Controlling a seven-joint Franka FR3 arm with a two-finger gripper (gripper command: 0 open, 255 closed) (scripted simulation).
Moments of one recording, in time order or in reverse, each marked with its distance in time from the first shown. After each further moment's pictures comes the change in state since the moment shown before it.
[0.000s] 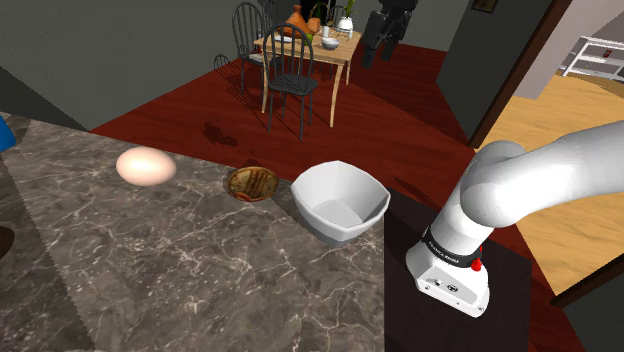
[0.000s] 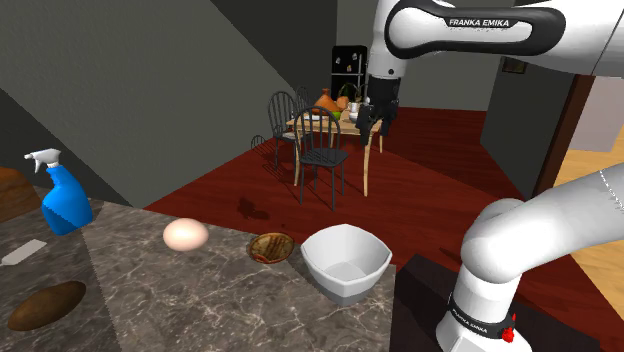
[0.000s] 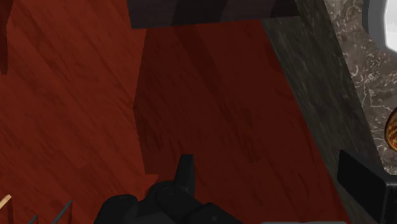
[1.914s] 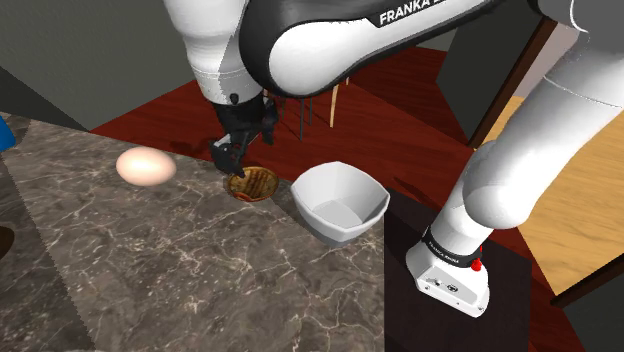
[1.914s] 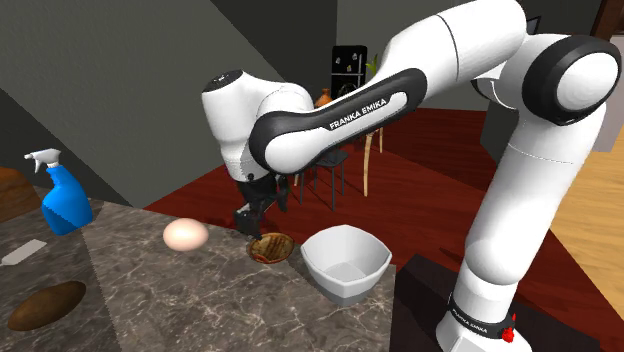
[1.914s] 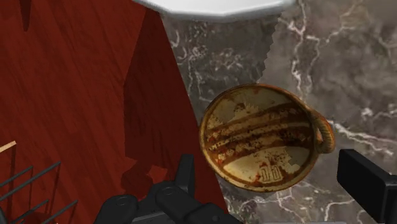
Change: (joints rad) arm 0.088 0.677 0.648 0.229 -0.180 0.217 0.627
